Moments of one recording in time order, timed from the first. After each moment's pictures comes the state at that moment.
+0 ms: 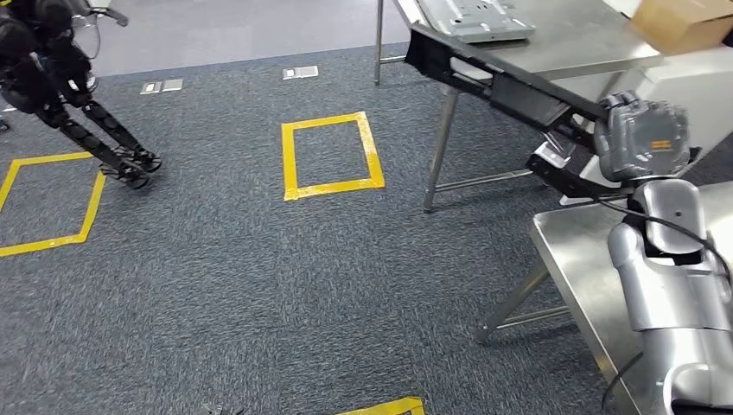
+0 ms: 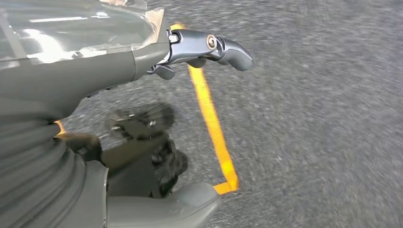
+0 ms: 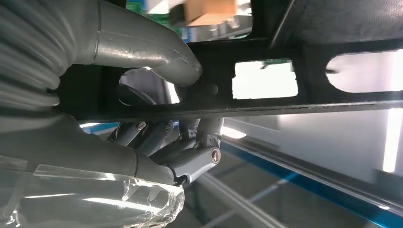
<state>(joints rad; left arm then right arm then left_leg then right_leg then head) -0.12 -0.11 -0.40 -0.19 0.47 0.08 -0.60 -0.69 -0.38 0.14 -1.24 1.34 -0.27 -0.11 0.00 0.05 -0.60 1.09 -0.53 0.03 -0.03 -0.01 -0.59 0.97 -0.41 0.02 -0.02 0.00</state>
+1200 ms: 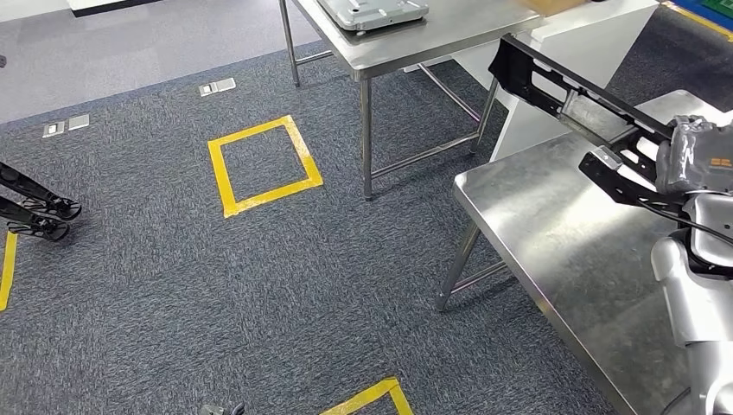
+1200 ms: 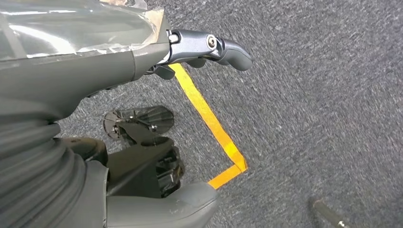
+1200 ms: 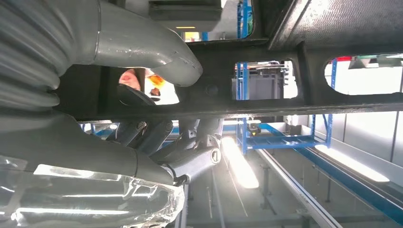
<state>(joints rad) -0.12 -0.12 -0.40 -0.19 0.45 0.09 -0.65 -0.65 -0.51 0.10 -1.18 1.36 -0.20 0.07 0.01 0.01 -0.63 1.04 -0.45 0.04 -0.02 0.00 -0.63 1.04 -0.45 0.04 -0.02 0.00</state>
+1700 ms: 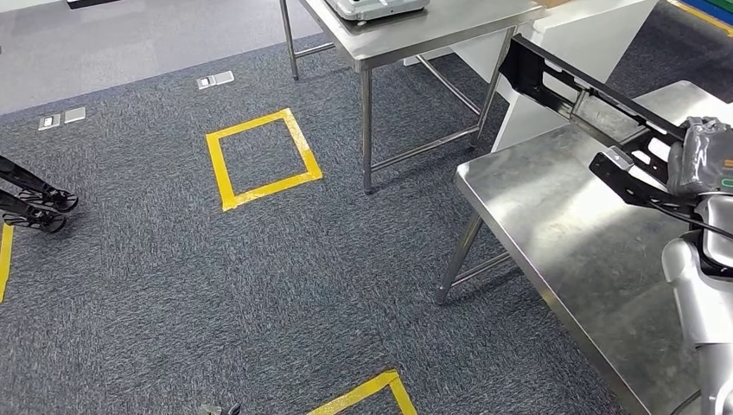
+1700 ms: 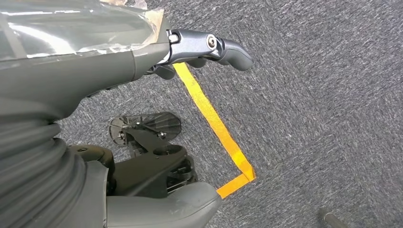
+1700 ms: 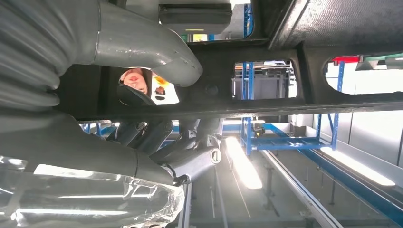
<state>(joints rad) -0.12 -0.12 -0.39 -0.19 0.45 0.10 -0.65 -0.65 -0.53 0.09 -1.17 1.34 -0.20 0.07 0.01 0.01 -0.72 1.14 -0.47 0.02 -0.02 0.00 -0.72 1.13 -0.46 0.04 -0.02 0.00</state>
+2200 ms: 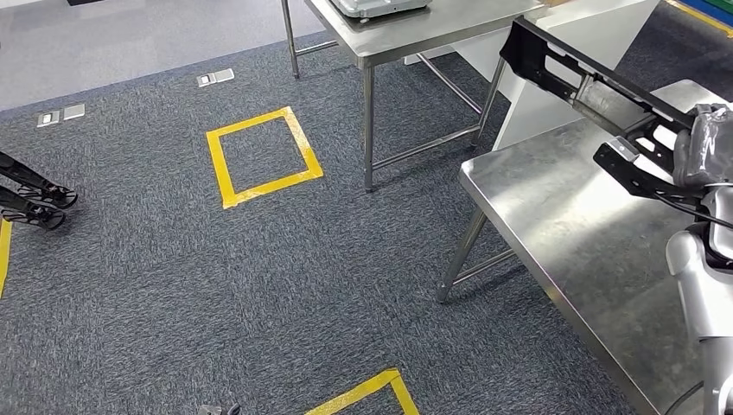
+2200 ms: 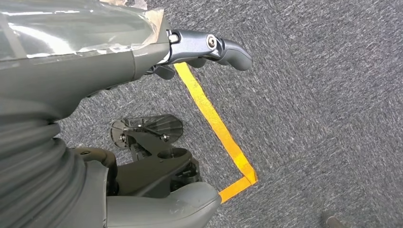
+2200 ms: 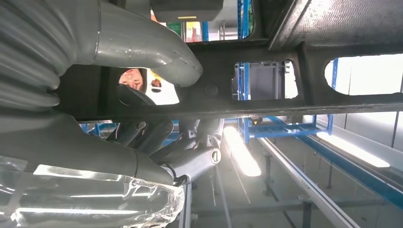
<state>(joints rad) -0.12 -0.12 -0.39 -0.19 0.45 0.11 -0.65 -0.68 -0.54 0.10 -1.17 1.34 -0.23 0.06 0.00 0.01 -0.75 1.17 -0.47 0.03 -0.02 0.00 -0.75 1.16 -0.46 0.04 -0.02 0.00</state>
